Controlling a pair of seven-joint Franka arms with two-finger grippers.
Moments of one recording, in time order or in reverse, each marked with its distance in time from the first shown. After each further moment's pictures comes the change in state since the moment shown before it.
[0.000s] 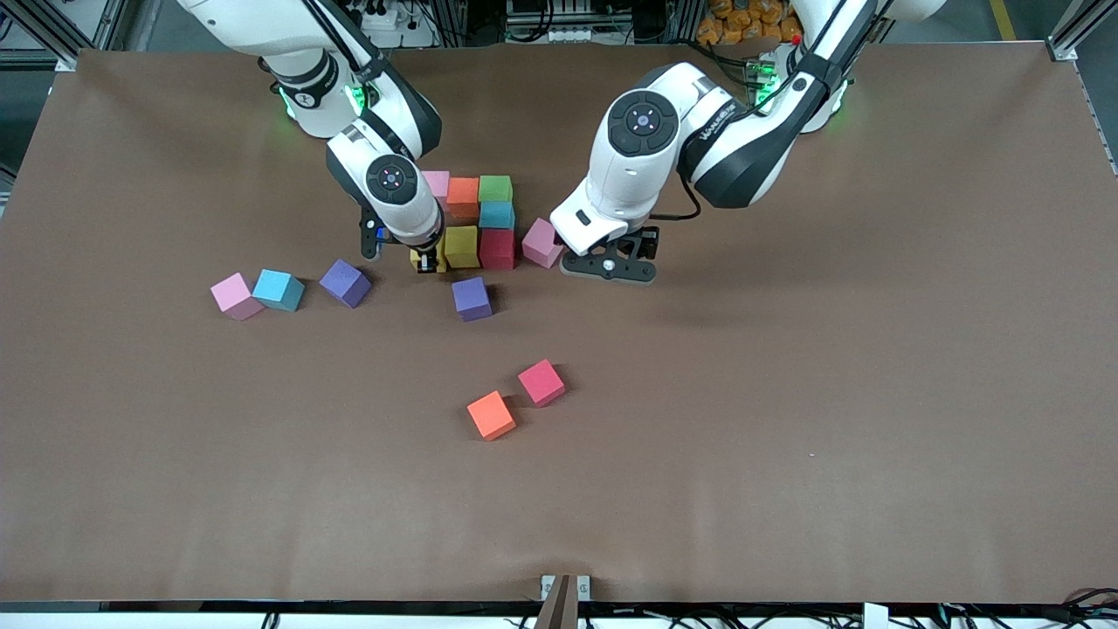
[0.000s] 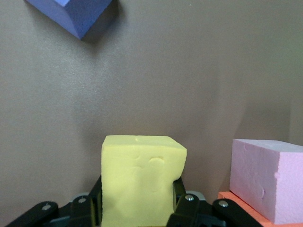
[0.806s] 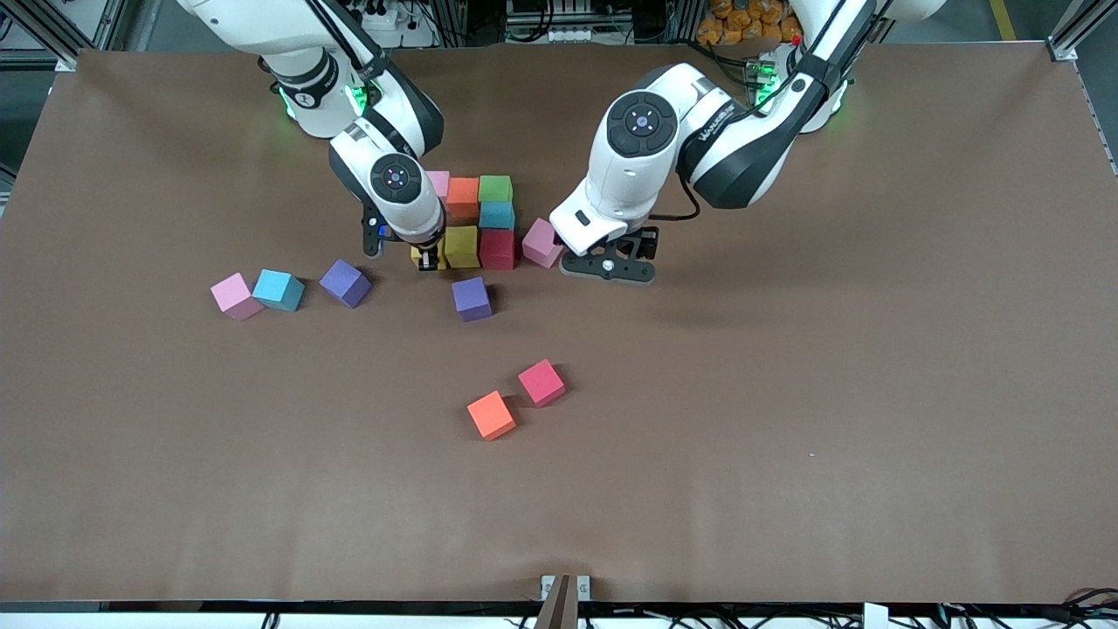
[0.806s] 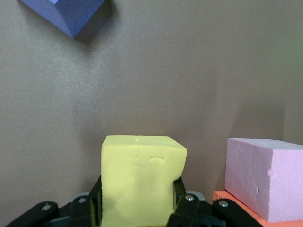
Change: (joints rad) left arm -0.001 0.002 0.000 0.000 0.000 0.000 0.000; right arm 0.005 0.000 0.003 0.000 0.000 -0.009 0.012
